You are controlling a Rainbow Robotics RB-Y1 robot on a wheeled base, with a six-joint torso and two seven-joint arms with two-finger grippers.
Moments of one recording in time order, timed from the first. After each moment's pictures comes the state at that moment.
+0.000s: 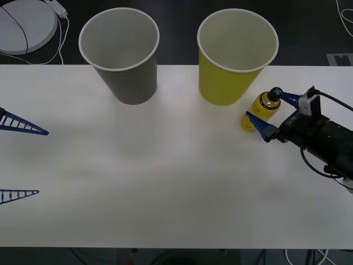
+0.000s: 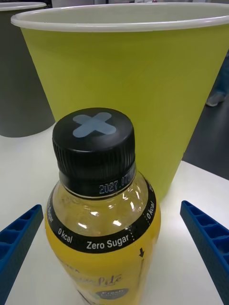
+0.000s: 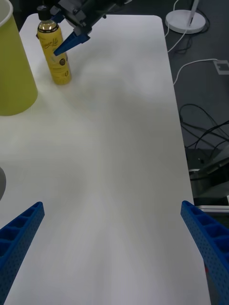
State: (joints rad) right arm -0.15 -0.80 0.28 -1.41 0.63 -0.48 0.42; left arm 0.24 1.20 0.41 -1.96 -1.04 -1.38 0.03
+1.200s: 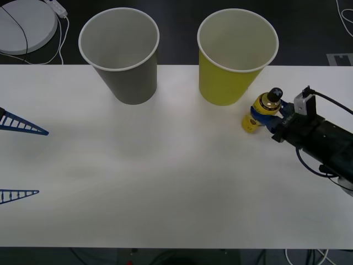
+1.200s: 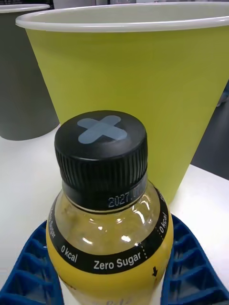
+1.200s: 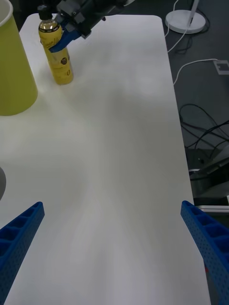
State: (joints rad) right arm -0.16 -0.79 0.29 -1.41 0.63 -0.48 0.42; left arm 0.24 1.20 0.41 -1.96 -1.04 -1.38 0.03
